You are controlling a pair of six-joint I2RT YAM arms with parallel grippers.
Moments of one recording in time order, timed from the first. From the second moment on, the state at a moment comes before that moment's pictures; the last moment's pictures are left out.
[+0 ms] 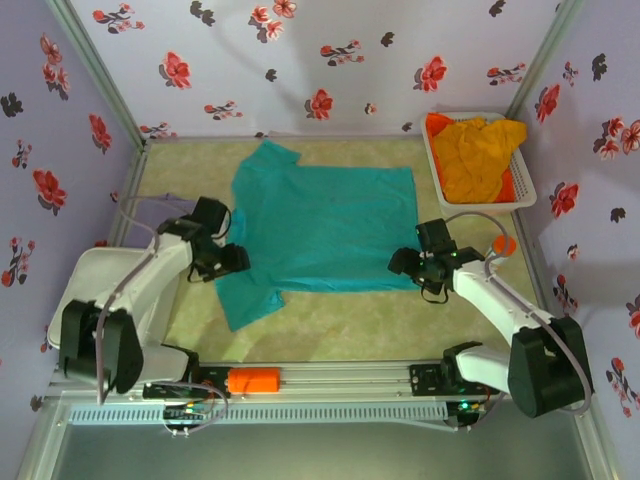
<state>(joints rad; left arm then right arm) -0.33 1.27 0.90 -0.94 0.12 -0.55 0.31 1.17 0.65 -0.61 -0.09 0.74</state>
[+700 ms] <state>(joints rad) -0.67 1.03 0.53 -0.95 0.06 -1.04 0.30 1.18 0.63 -0.61 -0.05 0.74</state>
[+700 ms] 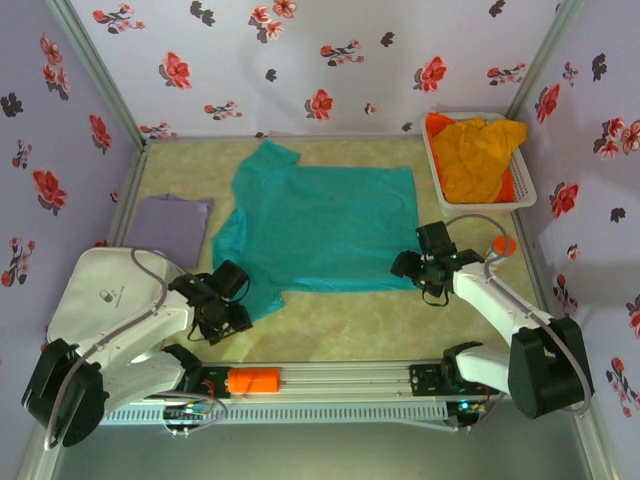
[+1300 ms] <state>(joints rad) -0.68 1.09 0.48 -0.82 0.01 -1.07 0.30 1.27 0.58 -0.60 -0.02 0.75</state>
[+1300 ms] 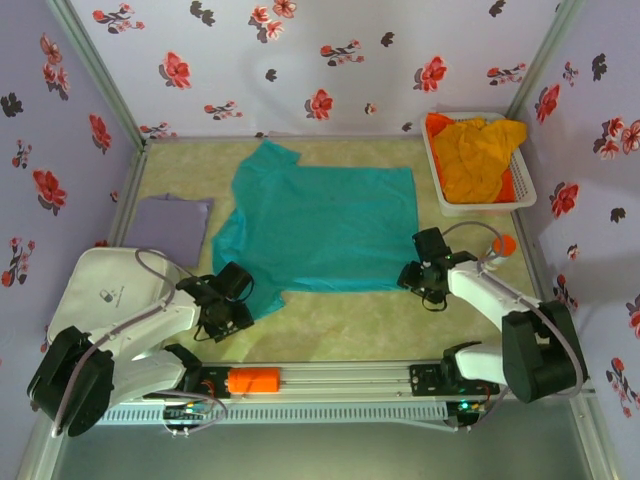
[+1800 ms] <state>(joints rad) -0.65 1.10 0.48 -0.85 0.00 -1.04 0.29 1.34 0.62 -0.65 0.02 0.75</state>
